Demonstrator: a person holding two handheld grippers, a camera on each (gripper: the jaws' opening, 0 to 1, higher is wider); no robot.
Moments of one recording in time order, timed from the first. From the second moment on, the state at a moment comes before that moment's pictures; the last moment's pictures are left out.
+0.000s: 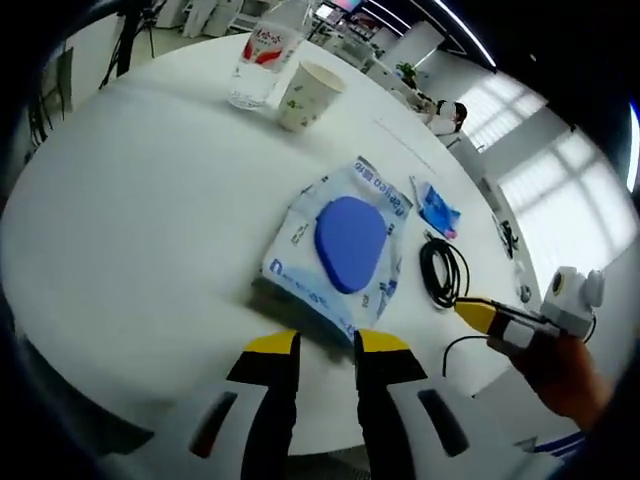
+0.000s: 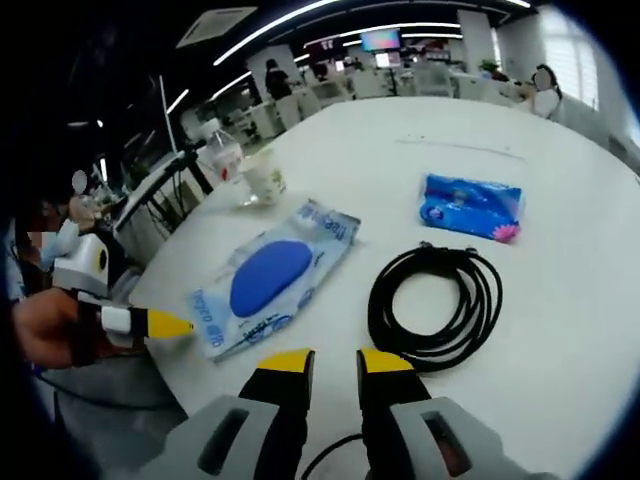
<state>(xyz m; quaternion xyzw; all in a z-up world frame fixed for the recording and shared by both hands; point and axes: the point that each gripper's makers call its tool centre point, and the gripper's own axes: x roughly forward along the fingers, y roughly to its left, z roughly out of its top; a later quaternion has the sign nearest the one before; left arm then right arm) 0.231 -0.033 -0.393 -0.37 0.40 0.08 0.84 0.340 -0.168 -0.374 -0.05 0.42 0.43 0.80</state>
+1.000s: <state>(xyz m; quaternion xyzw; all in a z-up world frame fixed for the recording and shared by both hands) 0.238 -0.045 -0.409 -0.34 0.42 0.04 0.84 0.326 -0.197 -0.375 -0.02 0.44 0.38 0.81</state>
